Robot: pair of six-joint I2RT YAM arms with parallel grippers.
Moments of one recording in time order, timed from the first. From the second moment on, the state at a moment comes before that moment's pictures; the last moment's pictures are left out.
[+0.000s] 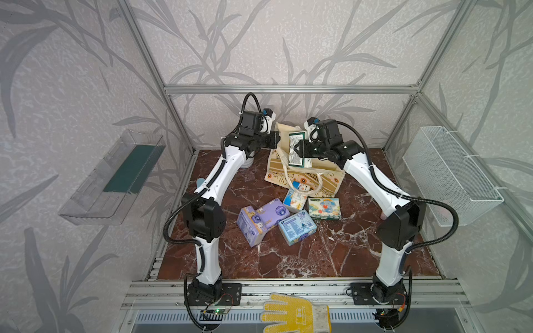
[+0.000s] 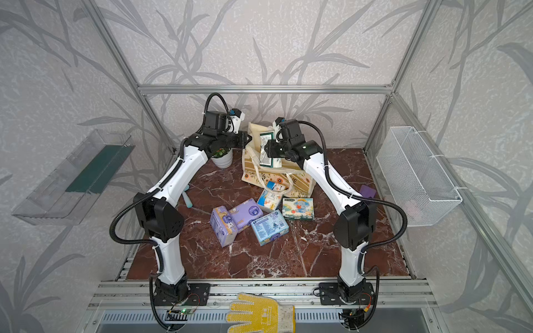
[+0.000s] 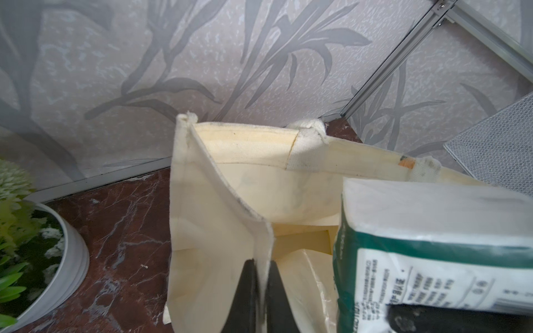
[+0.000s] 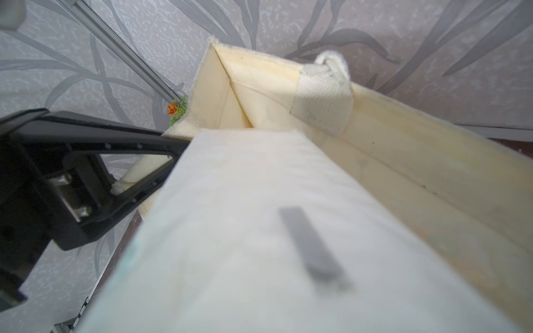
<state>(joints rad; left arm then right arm) -0.34 1.98 2.05 -0.58 0.35 -0.20 0.50 1.91 1.97 -0.64 -0.15 0.37</state>
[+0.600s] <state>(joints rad) -0.35 1.93 1.94 -0.57 0.48 -0.18 0.53 1.94 1.99 -0.59 0.11 0.18</state>
